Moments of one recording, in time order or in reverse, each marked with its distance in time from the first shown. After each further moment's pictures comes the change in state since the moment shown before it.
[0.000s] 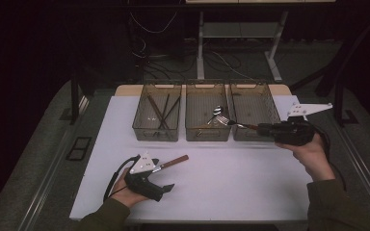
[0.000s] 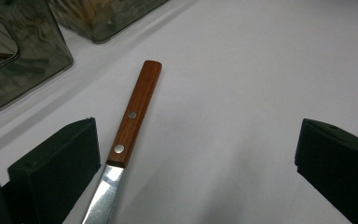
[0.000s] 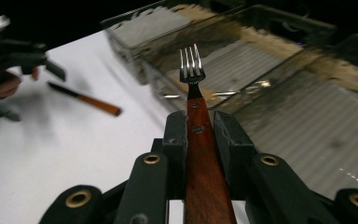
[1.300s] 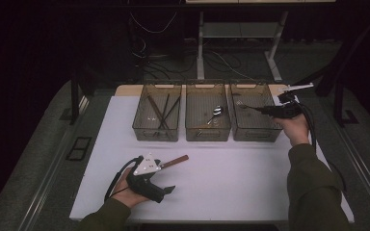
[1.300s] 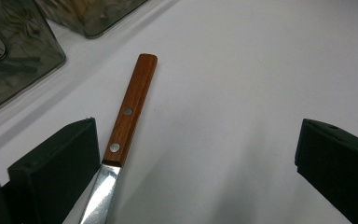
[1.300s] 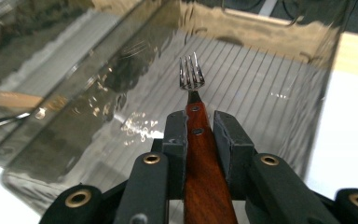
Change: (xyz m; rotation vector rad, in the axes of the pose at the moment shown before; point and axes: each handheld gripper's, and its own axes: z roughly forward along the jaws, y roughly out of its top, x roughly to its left) left arm -0.002 0.000 0.004 0.040 0.002 0.053; right arm -0.100 0.008 0.060 0.152 -0.354 0.257
